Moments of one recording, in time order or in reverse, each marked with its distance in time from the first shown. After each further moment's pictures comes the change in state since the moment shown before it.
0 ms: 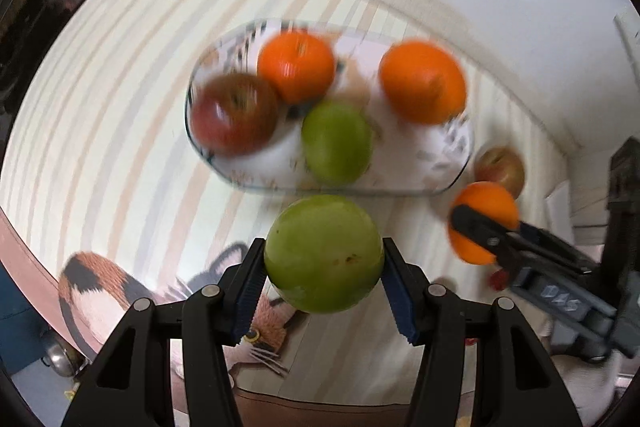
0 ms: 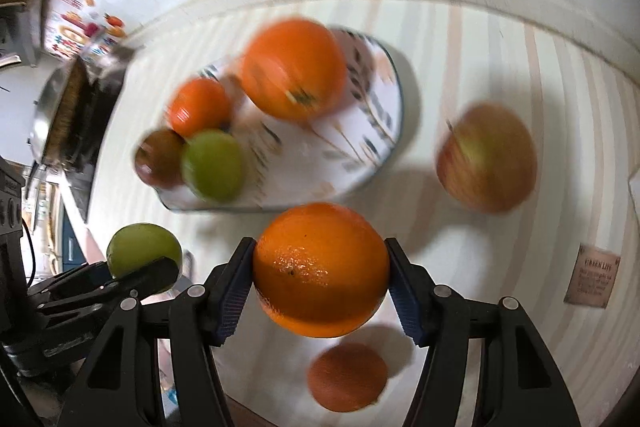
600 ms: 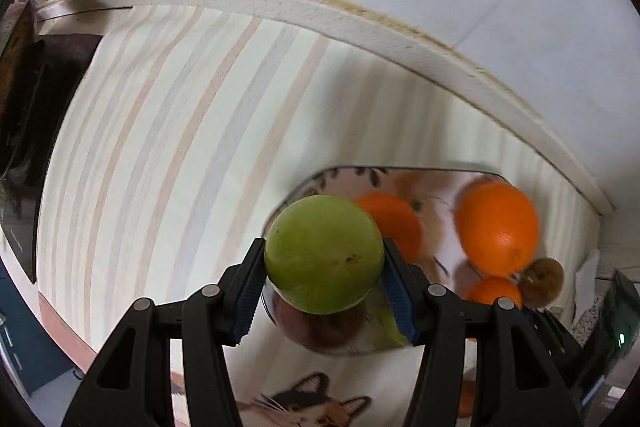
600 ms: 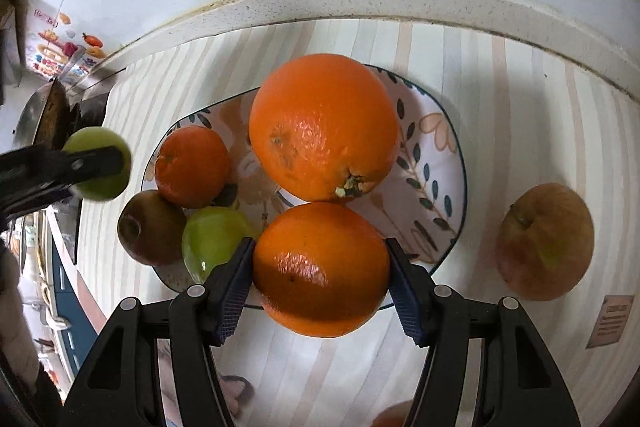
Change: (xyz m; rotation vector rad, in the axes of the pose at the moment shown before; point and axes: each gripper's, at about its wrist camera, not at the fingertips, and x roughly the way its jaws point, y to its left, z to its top) left arm 0.026 0.045 0.130 0.004 0.036 0.136; right arm 0.055 0.026 0.047 0.060 -0.009 -0.054
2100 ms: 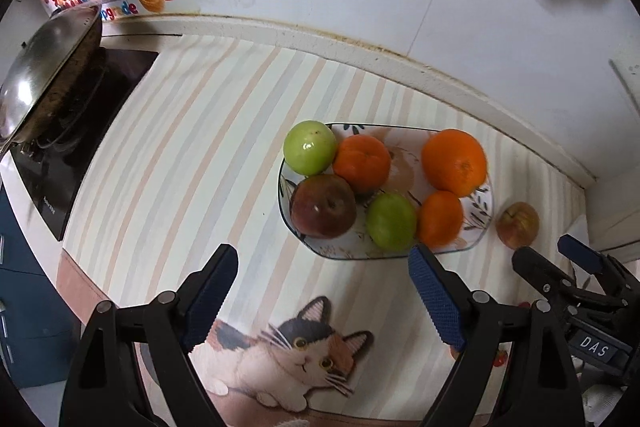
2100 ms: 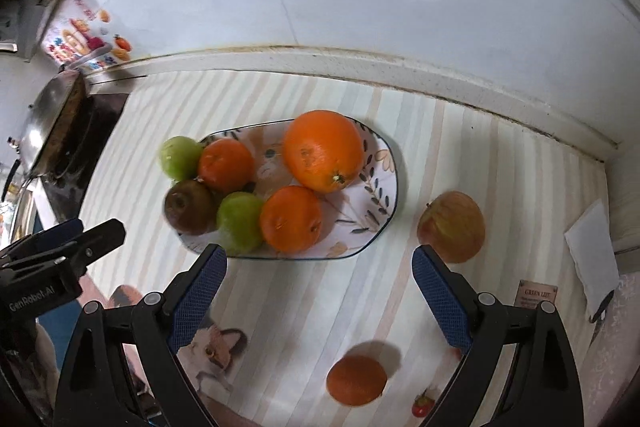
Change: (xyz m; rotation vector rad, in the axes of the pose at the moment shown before) left arm -0.091 -0.013 -0.122 0.021 -0.228 0.024; right arm -0.130 0.024 -0.050 -0.137 -0.179 -0.114
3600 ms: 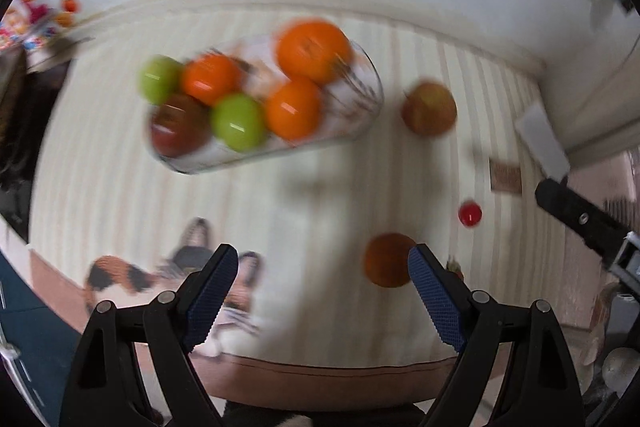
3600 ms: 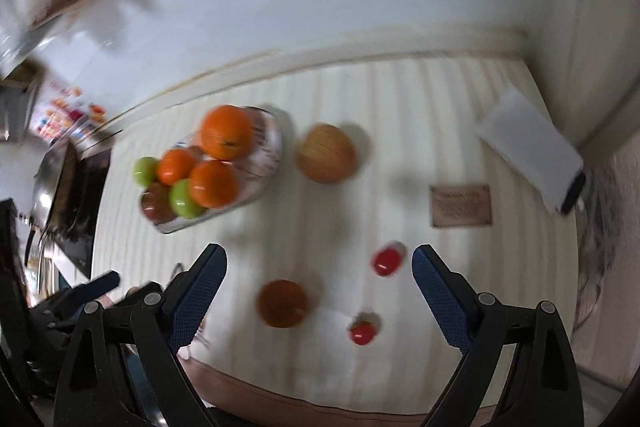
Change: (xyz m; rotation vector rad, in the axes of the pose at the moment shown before) left arm 0.033 -0.134 -0.079 0.238 0.181 -0.079; right arm -0.056 -0.147 -0.098 0.337 -0.022 0.021
